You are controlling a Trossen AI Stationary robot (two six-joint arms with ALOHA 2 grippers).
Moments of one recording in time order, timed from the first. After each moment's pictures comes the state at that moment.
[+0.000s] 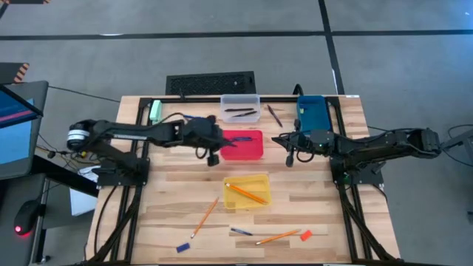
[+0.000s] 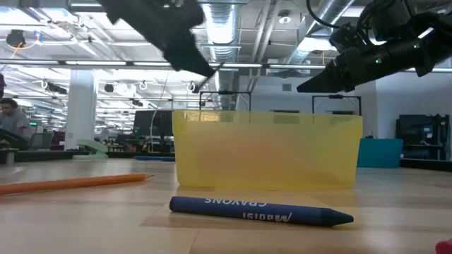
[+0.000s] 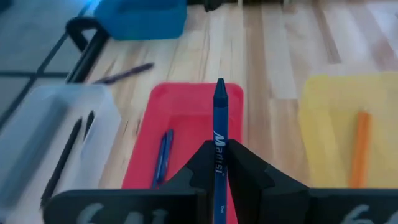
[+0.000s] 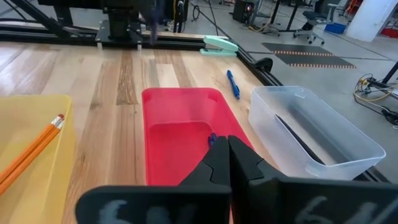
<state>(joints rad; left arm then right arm) 0.14 1.39 0.94 -0.14 -0.04 0.11 -0.18 1.01 0.27 0.53 0.13 -0.12</state>
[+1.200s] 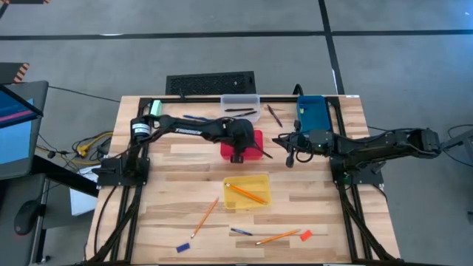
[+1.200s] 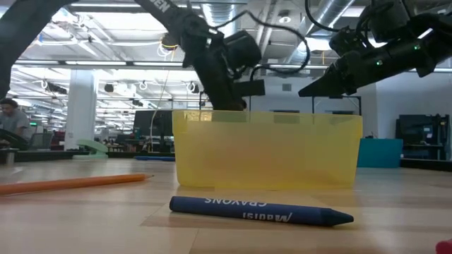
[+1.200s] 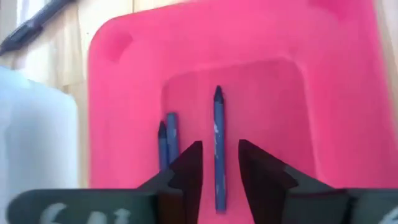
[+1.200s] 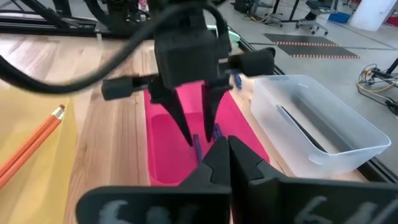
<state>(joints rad) 0.21 2.05 1.45 -0.43 -0.08 0.37 -0.18 1.01 0.27 0.50 0.13 -0.11</state>
